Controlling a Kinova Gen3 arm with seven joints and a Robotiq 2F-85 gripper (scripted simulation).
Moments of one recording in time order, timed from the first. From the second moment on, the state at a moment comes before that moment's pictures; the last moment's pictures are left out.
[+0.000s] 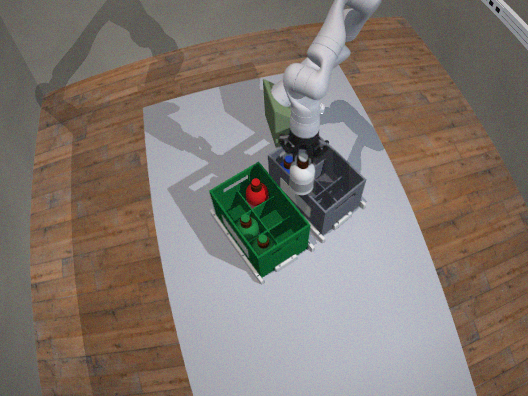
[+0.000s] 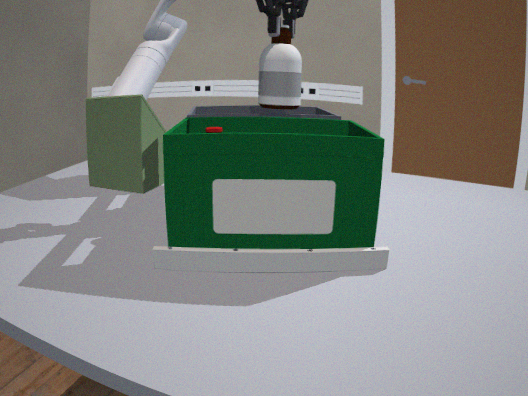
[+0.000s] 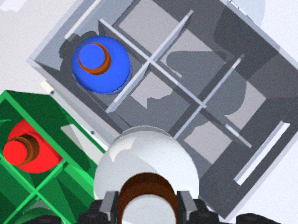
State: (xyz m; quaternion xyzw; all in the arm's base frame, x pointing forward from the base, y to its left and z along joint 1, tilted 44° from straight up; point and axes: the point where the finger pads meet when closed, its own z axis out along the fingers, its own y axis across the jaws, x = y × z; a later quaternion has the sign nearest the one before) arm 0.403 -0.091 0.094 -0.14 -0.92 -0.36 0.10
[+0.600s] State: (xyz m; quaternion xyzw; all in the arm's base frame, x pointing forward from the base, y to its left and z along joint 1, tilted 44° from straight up) arm 0.376 -0.081 0.106 -0.14 -0.92 -0.36 0.10
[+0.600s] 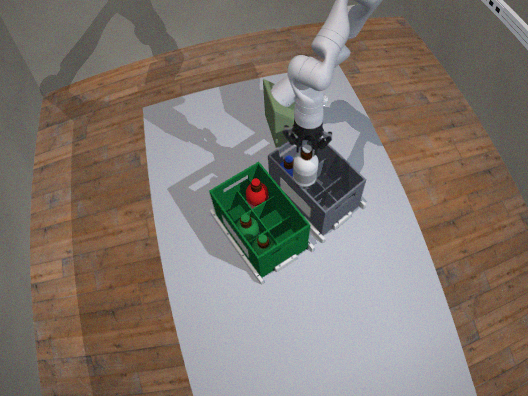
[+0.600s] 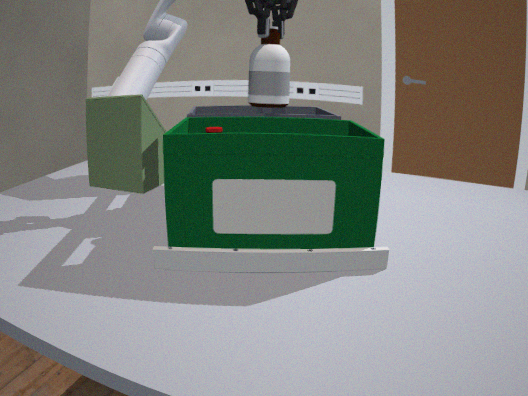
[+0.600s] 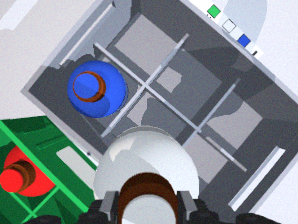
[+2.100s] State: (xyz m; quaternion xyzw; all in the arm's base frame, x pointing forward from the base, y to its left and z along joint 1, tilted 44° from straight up) arm 0.359 -0.074 0.116 -0.14 -0.92 -0.36 0.10
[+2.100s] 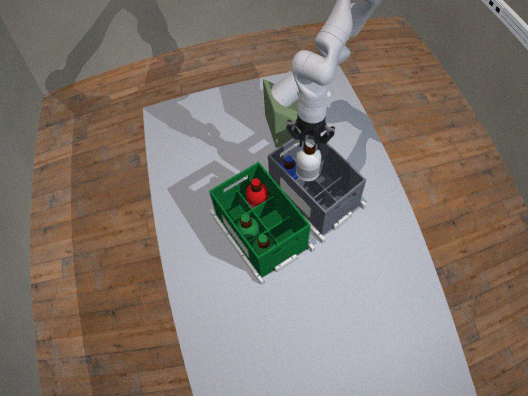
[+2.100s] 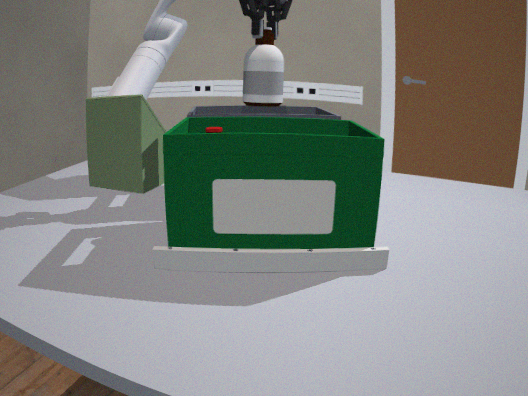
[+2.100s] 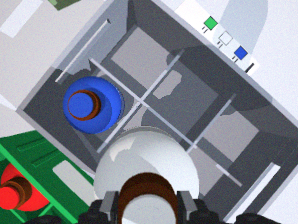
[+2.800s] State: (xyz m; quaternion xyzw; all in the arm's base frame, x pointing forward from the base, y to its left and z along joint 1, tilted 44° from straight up) arm 0.359 -0.072 0.114 -0.14 -0.92 -0.36 0.10
